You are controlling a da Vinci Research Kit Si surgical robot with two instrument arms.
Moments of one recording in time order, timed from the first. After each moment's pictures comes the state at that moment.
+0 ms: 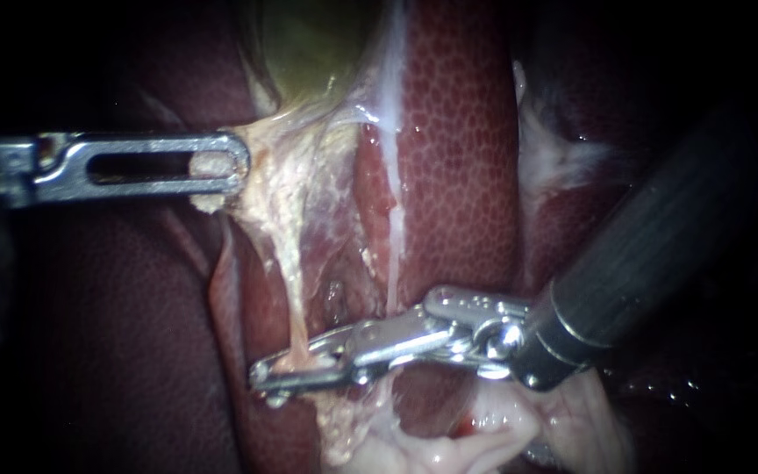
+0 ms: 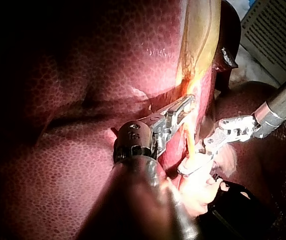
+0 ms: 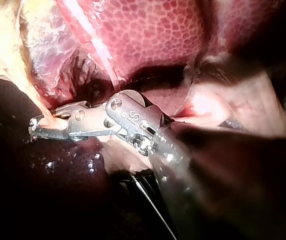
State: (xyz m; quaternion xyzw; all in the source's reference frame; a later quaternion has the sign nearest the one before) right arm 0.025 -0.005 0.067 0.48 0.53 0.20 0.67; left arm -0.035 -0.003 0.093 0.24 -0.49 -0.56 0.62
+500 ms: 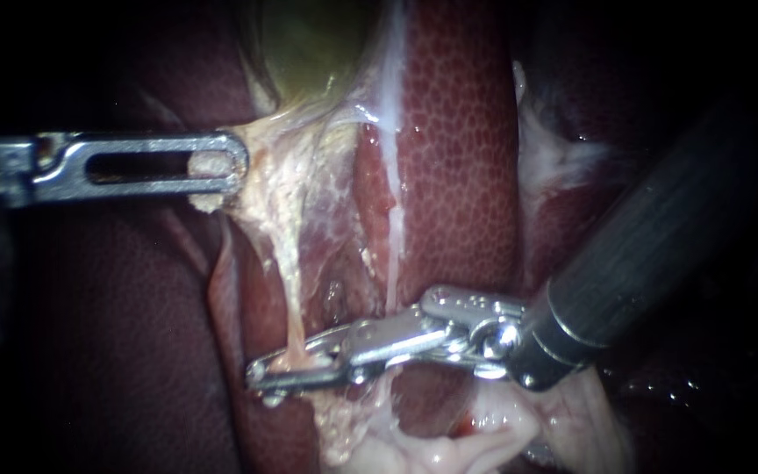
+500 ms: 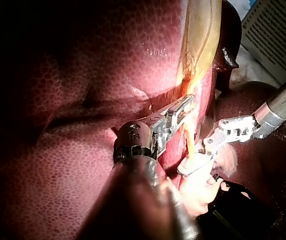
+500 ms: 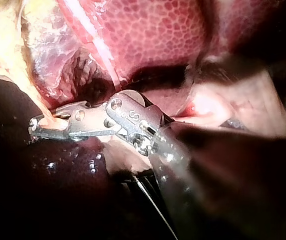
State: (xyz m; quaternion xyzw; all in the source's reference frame) right arm 0.025 -0.005 0.067 0.48 0.53 0.20 0.67; left arm -0.035 -0.003 0.093 0.24 -0.49 -0.56 0.62
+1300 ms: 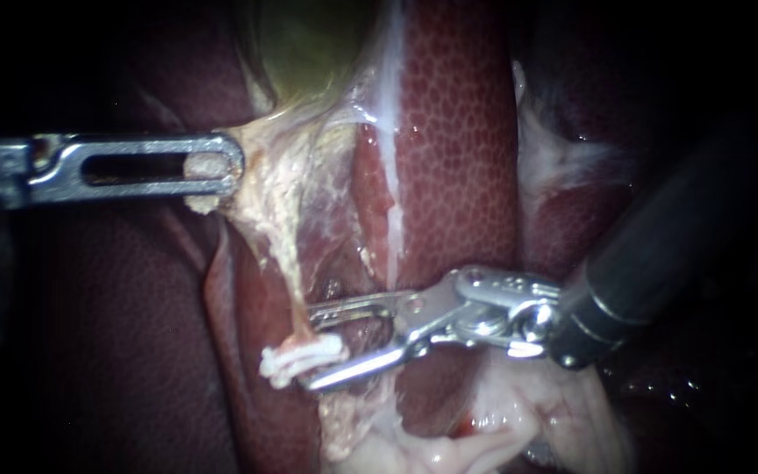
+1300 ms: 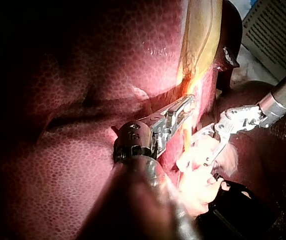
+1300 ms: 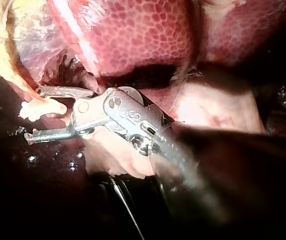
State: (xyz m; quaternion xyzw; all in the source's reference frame) right arm 0.020 -0.002 0.065 0.39 0.61 0.16 0.67; left arm -0.035 -0.003 0.093 0.24 -0.49 -0.56 0.62
